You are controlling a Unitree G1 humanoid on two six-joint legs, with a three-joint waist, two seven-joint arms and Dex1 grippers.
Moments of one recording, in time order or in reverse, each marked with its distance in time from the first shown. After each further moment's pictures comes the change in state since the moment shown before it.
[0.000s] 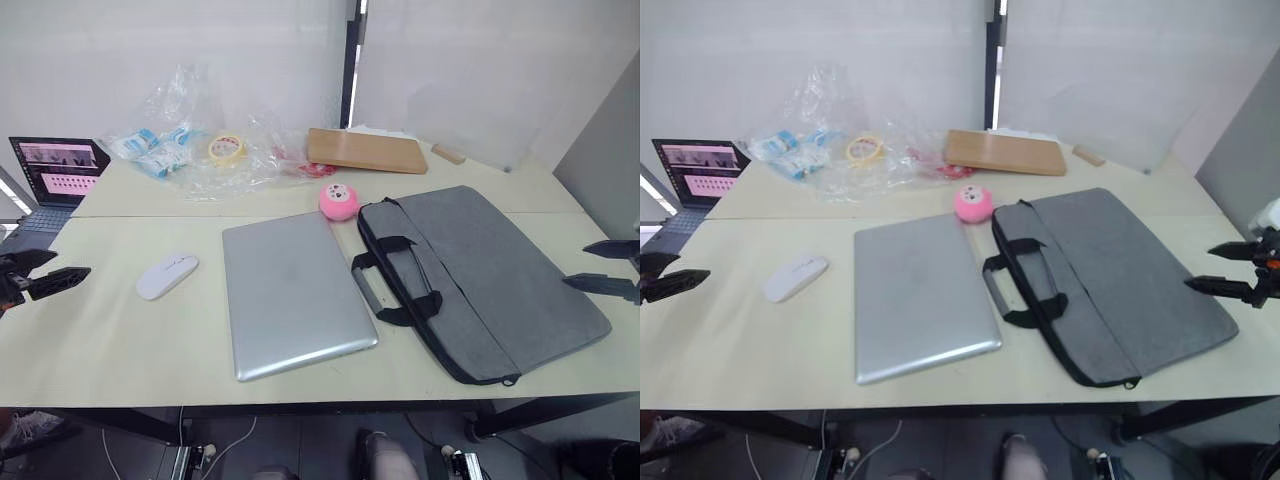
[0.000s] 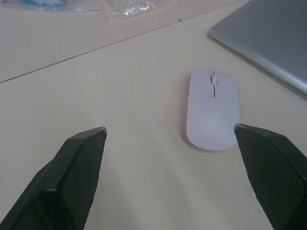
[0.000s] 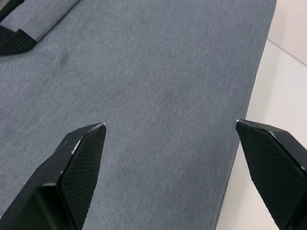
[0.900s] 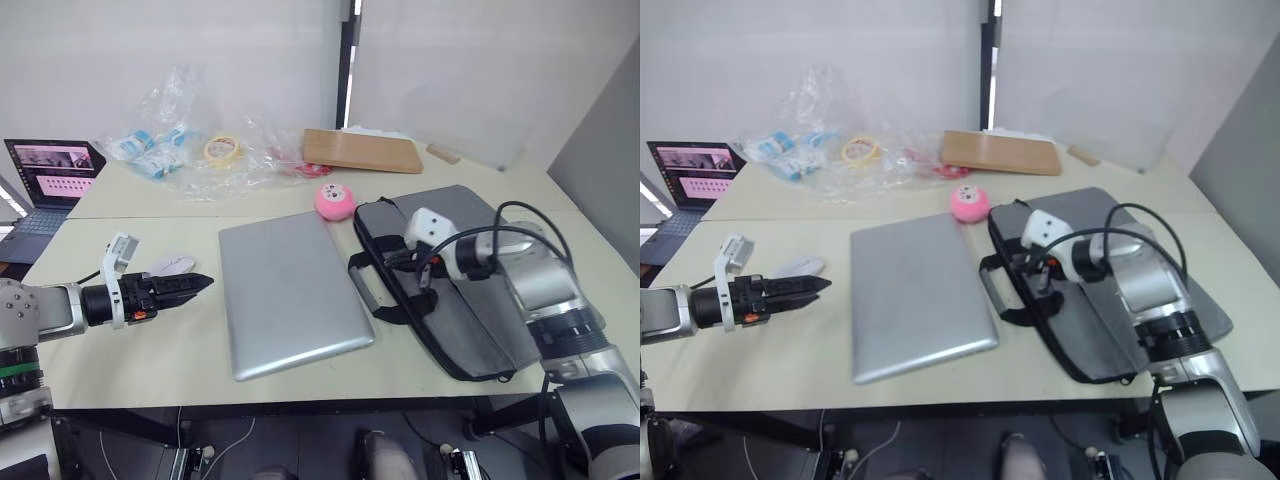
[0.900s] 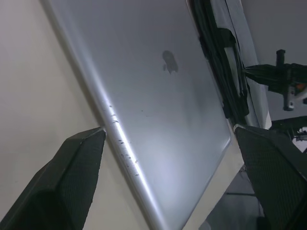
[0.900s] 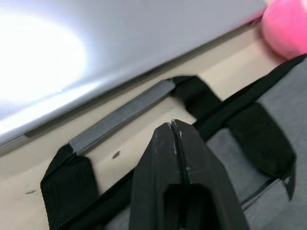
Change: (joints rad) left arm 0.059 -0.336 0.128 -0.788 -0.522 1.399 0.453; right arm 0.092 0.511 0.359 -0.896 -0.044 0.384 -0.360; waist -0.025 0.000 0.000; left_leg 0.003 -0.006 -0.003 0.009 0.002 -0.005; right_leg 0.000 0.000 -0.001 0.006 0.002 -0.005
